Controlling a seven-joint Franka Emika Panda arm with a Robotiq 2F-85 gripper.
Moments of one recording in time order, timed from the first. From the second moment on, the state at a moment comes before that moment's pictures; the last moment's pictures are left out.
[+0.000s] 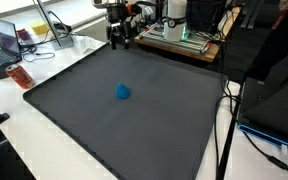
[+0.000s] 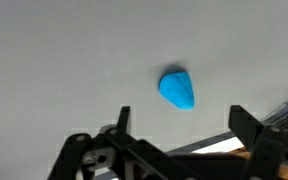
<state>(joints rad) -0.16 -0.04 0.05 -2.59 0.97 2.78 -0.88</state>
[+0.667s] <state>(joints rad) -0.08 -0.04 0.24 -2.73 0.92 3.26 -0.60</state>
